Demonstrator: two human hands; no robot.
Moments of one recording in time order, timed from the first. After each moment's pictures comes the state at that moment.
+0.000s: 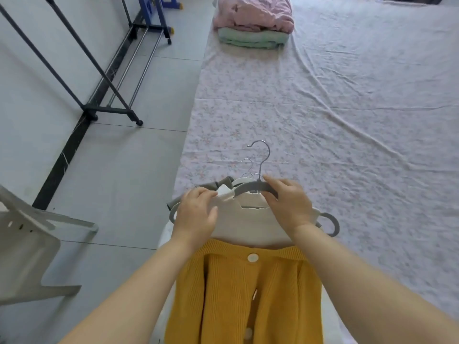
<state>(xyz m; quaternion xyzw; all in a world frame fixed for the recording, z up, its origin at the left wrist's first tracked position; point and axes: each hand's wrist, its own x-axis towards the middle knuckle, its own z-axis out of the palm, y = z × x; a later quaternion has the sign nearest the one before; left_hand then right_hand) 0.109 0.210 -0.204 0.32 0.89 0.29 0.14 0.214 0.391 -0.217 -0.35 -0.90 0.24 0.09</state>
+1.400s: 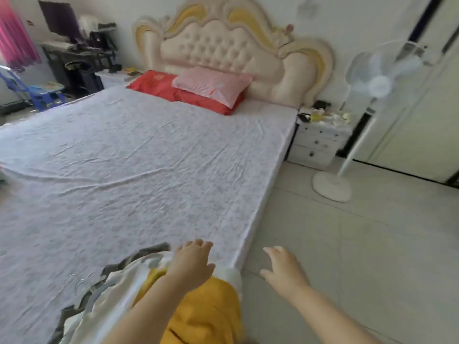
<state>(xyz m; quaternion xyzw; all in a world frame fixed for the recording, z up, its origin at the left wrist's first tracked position) 0.359 0.253 -0.090 0.85 0.49 -0.08 0.17 0.565 0.165 -0.106 -0.79 -0.57 0.20 0.06</state>
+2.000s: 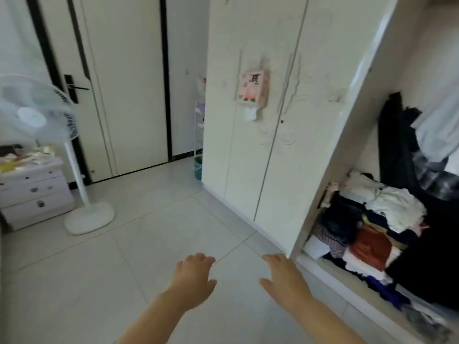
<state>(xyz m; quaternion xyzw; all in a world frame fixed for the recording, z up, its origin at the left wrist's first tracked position) 0.742 -0.180 -0.018 0.99 -0.08 -0.06 0.12 0.749 -0.398 -0.016 -0.98 -0.08 0.04 0.16</state>
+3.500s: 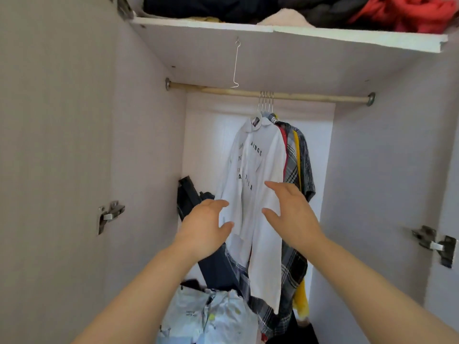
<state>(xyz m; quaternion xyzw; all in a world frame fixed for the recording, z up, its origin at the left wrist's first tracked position) 1.261 -0.931 0.269 0.80 -0.46 0.17 0.35 1.146 -1.084 0.293 -0.90 0.11 -0.42 0.06</state>
